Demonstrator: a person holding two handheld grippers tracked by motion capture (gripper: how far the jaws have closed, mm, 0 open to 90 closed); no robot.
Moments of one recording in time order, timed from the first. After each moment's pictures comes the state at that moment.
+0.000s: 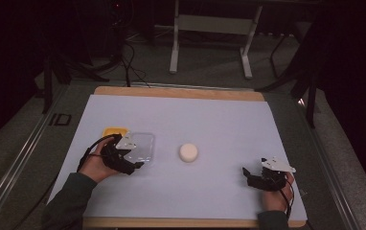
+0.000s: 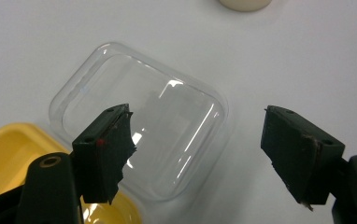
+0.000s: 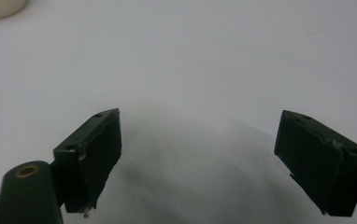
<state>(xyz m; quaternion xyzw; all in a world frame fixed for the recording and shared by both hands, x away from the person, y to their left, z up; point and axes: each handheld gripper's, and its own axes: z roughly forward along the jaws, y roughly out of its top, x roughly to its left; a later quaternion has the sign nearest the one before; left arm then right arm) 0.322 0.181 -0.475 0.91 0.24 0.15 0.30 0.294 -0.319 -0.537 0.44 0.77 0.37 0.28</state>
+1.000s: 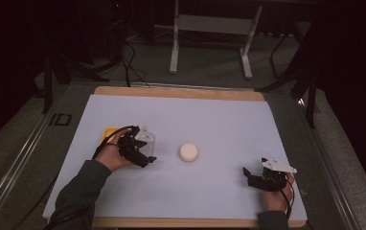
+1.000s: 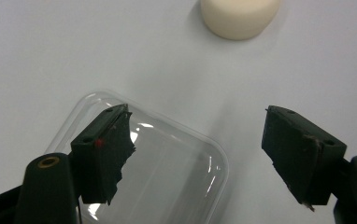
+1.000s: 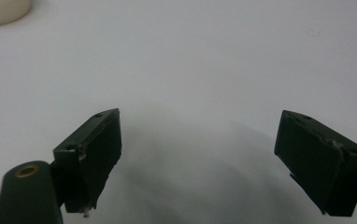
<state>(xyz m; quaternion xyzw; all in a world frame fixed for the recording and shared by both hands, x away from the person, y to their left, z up) 0.352 0.141 -0.468 0.93 0.21 0.13 0.28 0.293 -0.320 -0.537 0.44 0.77 0.37 0.28</state>
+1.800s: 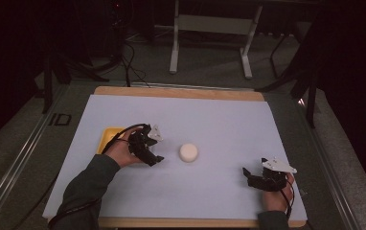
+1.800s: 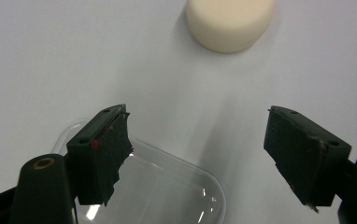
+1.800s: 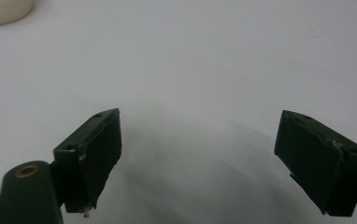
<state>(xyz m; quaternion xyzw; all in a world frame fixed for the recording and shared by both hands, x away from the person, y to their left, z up) 0.365 0.114 -0.469 0.94 0.18 0.12 0.26 0.293 -0.320 -0.537 0.44 0.77 0.37 0.28</state>
